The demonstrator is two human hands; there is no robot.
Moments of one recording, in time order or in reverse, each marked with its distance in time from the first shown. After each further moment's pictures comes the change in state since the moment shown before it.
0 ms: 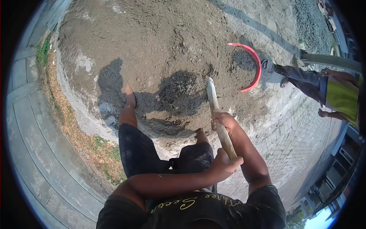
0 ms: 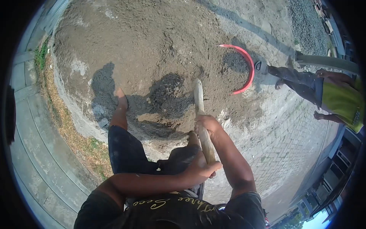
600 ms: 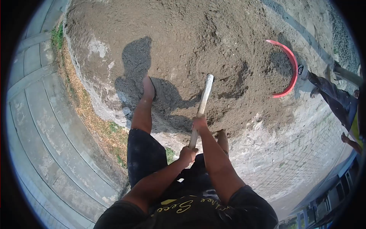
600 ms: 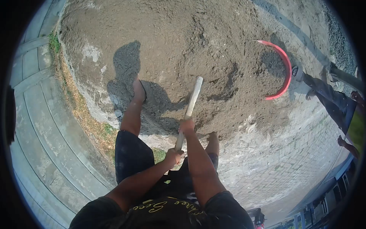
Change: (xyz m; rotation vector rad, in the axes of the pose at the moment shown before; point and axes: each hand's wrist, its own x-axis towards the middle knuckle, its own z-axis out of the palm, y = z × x) left_hand 0.093 -0.172 -0.261 0.256 0.702 -0.561; right_hand 0.323 0.205 0.062 -0.490 0.412 -0.335
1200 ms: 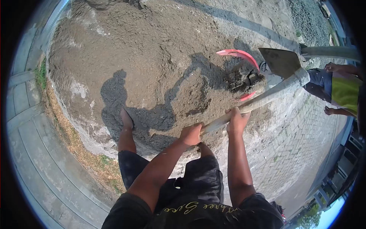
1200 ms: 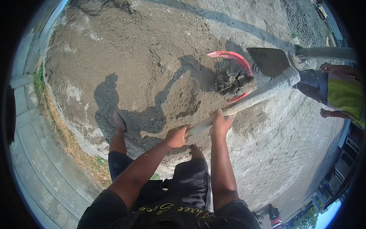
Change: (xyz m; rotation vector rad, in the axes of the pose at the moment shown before) left_hand -0.062 0.229 0.077 0.962 -0.091 1.136; right_hand -0.088 -0.252 -0.320 0.816 0.476 -0.426
